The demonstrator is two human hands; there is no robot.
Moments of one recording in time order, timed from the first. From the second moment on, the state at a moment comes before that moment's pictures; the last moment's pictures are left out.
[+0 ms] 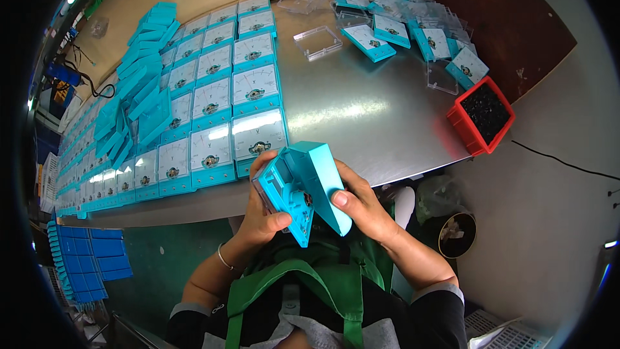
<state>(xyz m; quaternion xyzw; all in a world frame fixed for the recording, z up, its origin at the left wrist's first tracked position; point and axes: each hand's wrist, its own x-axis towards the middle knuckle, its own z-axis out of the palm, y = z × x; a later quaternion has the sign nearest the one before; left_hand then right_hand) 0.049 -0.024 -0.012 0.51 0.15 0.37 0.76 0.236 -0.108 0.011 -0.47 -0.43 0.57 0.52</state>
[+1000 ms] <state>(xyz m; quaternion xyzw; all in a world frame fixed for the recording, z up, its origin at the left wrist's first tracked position) 0.059 -0.028 -0.008 0.72 0.12 0.30 0.62 0.253 -0.129 -0.002 -0.45 -0.58 0.50 0.45</state>
